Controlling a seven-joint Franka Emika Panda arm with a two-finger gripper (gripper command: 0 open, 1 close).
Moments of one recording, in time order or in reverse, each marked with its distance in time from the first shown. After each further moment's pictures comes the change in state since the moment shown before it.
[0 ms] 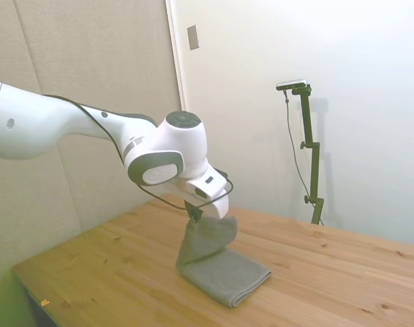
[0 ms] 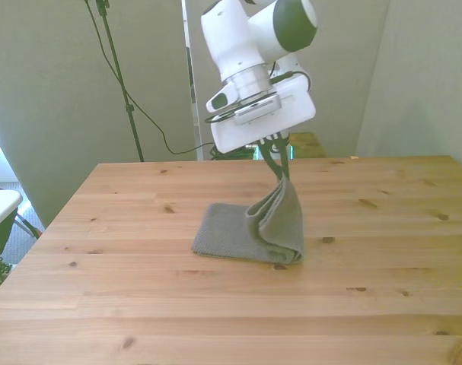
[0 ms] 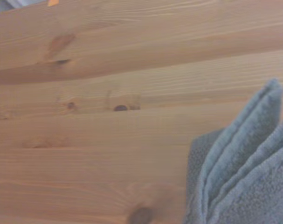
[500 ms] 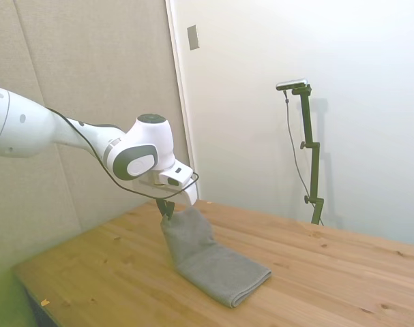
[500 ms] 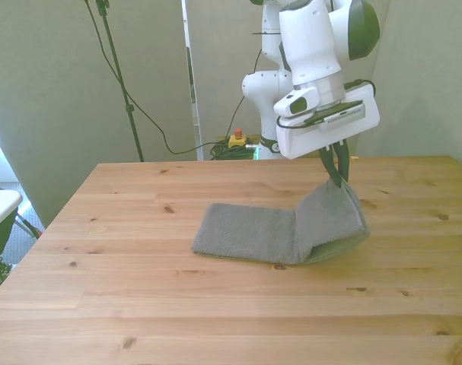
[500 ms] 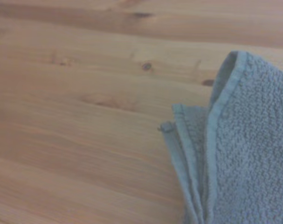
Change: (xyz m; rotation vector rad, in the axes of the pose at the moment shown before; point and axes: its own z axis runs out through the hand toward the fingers) arm -0.058 -0.056 0.059 -0.118 -0.067 -0.218
